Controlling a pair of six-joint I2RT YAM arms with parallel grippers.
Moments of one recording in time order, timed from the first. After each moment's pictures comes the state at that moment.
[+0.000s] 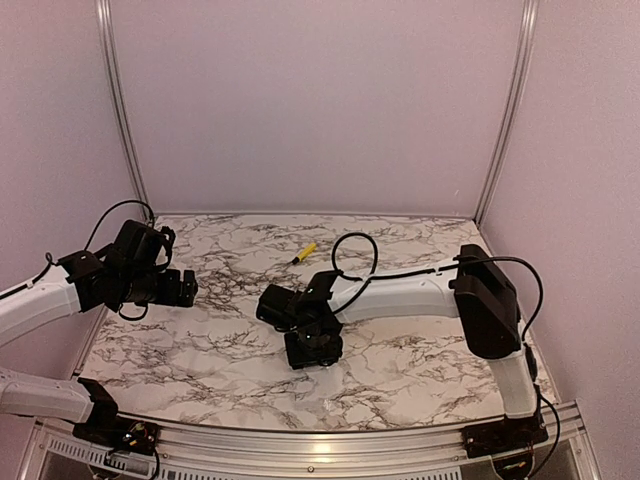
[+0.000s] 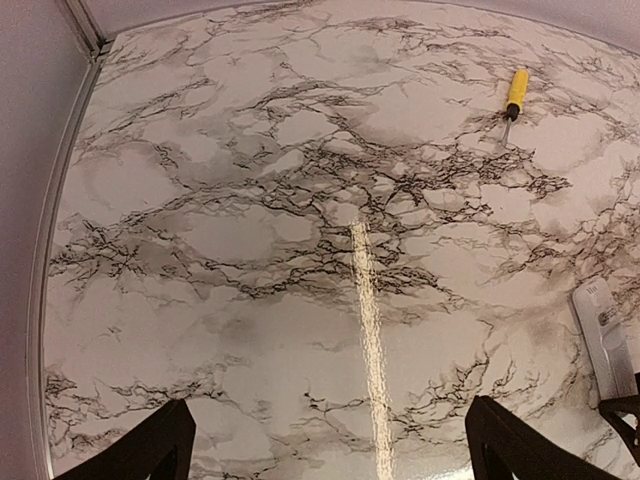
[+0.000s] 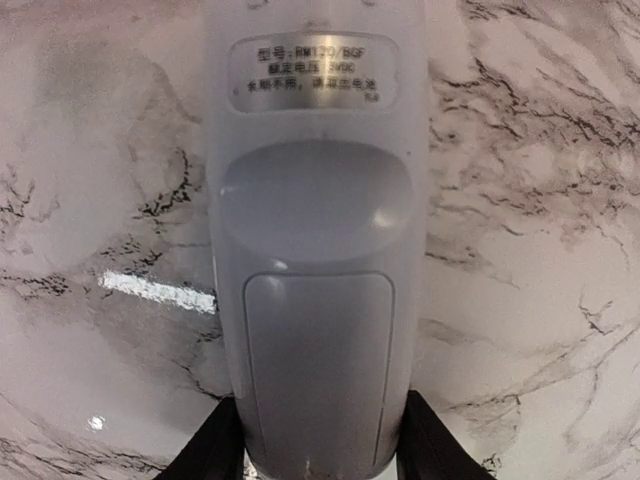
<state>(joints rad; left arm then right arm) -0.58 1.06 0.80 -0.58 -0.30 -0.38 1.16 2.21 1.71 -0.95 0.16 0.95</state>
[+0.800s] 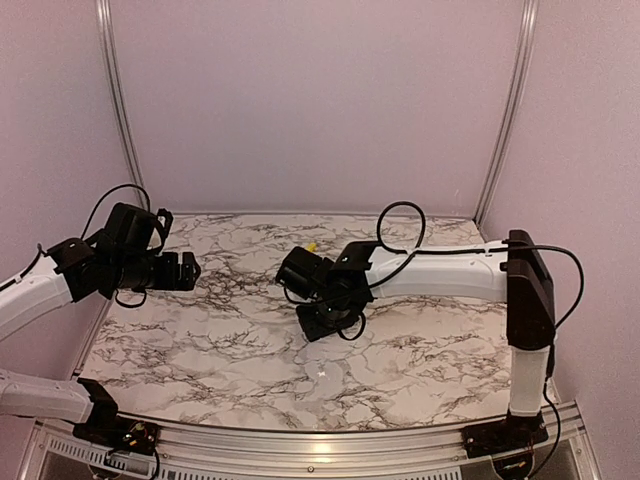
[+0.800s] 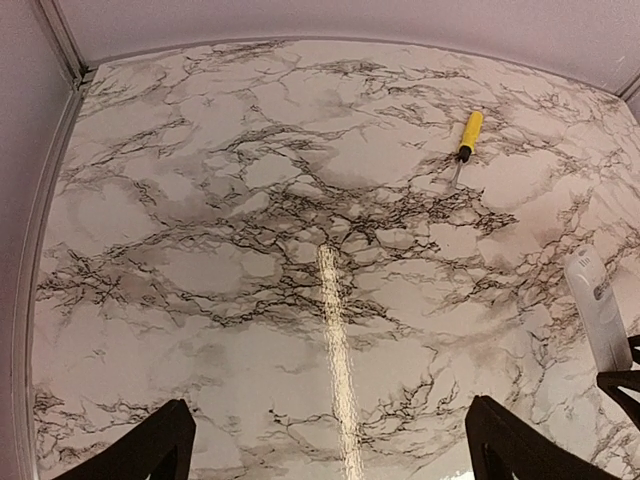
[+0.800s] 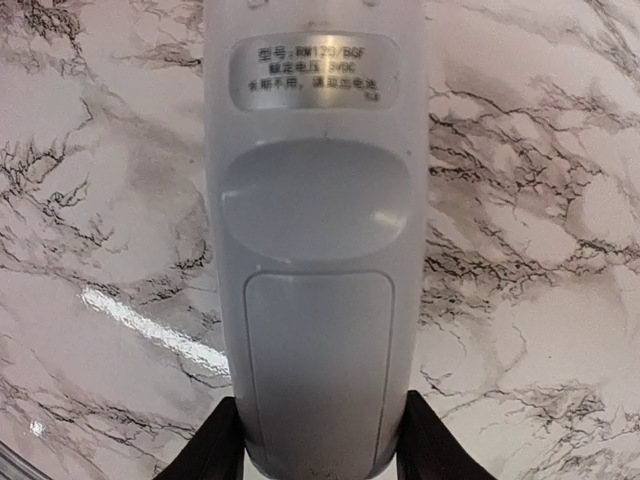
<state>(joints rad) -0.58 1.04 0.89 -0.61 -0.25 -0.41 1.10 2.02 1.63 -0.89 0.27 0.66</state>
